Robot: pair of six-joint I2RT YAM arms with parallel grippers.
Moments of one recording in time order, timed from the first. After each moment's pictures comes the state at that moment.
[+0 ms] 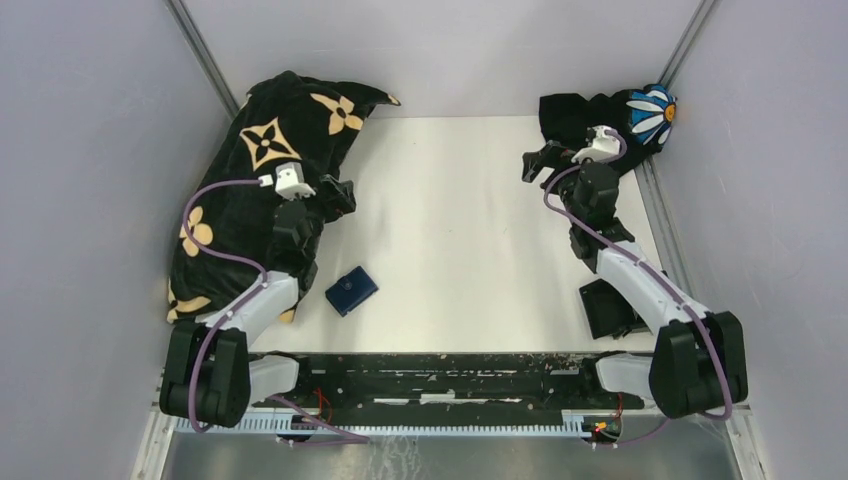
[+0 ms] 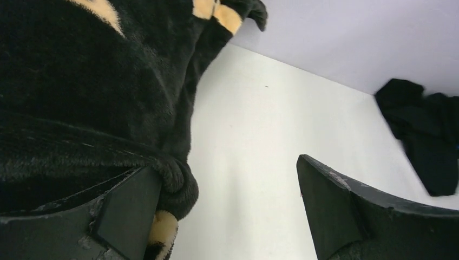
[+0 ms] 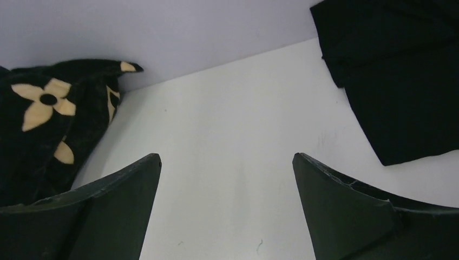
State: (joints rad) left arm -0.18 1.21 0.53 0.62 -0.16 -0.38; right arm 0.20 1.31 0.82 0.34 0.08 0.40
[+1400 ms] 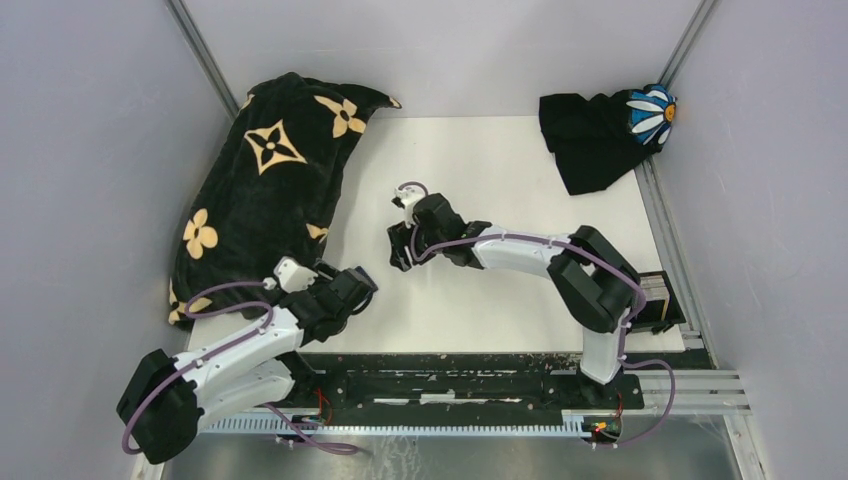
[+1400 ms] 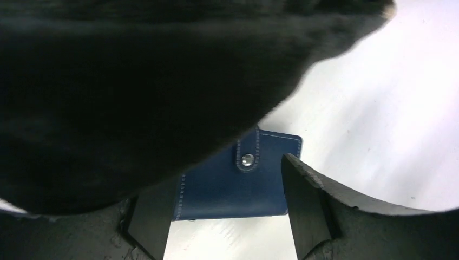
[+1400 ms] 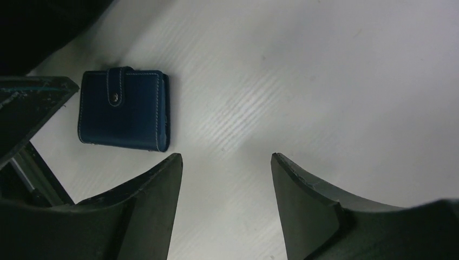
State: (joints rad) left arm -0.75 0.96 0.45 -0.63 -0.86 -1.60; right arm 0.85 1.86 1.19 -0.01 -0.13 0.29
